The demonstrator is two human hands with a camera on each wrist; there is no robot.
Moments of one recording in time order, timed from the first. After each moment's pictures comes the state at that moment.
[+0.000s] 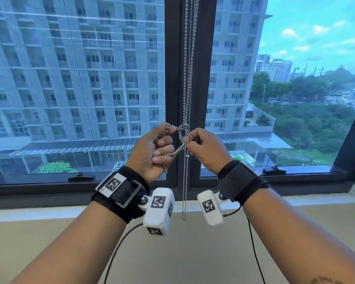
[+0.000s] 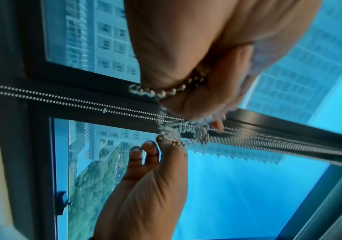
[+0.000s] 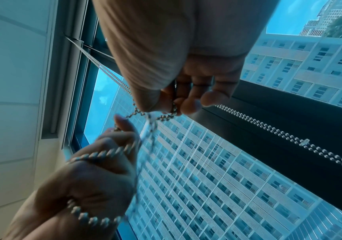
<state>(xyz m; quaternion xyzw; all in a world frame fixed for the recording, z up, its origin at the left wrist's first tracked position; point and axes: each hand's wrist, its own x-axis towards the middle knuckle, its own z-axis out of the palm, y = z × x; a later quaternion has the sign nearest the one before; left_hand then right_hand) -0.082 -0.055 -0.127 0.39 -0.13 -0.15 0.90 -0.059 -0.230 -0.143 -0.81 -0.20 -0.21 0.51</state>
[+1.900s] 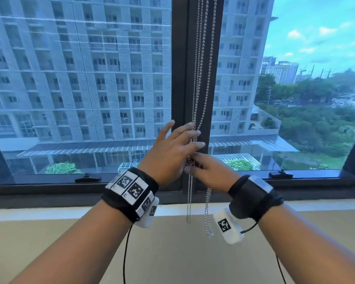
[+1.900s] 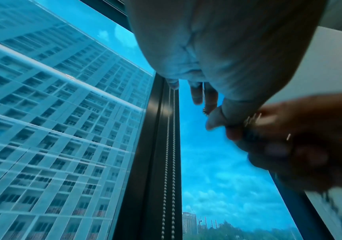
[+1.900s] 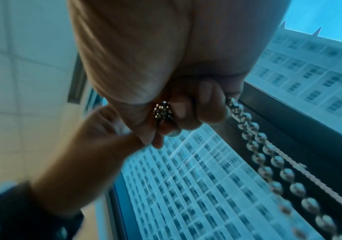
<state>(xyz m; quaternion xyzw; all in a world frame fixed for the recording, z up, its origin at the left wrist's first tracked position) -0.067 -0.056 -0.143 0.83 -0.39 0.39 0.01 -0.077 -0.235 -0.165 -0.90 -0.26 -0.09 0.35</state>
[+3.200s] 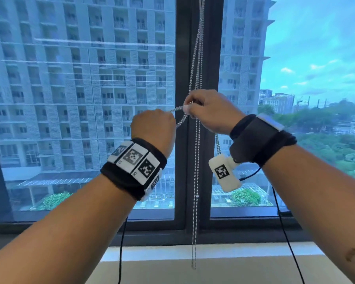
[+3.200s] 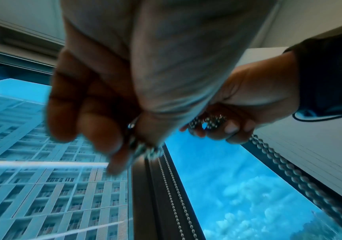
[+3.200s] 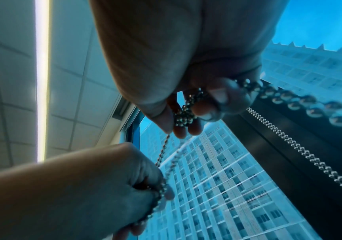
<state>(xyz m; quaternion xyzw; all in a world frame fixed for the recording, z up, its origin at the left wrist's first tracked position) -0.106 -0.059 0.022 0.91 -0.04 0.39 -0.14 -0.074 -0.208 0.055 -0.86 -0.28 -0.32 0.28</state>
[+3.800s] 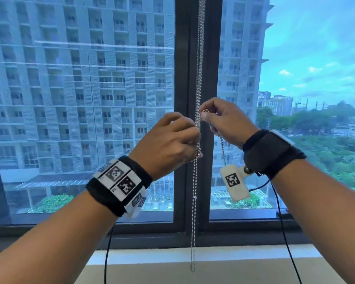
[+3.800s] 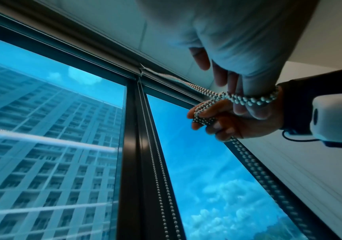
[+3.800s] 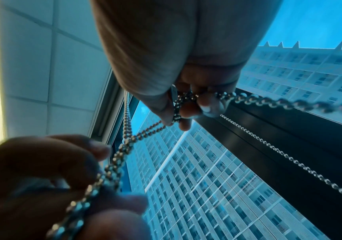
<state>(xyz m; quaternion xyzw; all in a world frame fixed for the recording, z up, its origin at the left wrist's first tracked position) -0.087 -0.044 -0.008 0.65 -0.45 0.60 -0.13 -0.060 -0.244 0.032 -0.82 -0.28 -0.31 0.40</state>
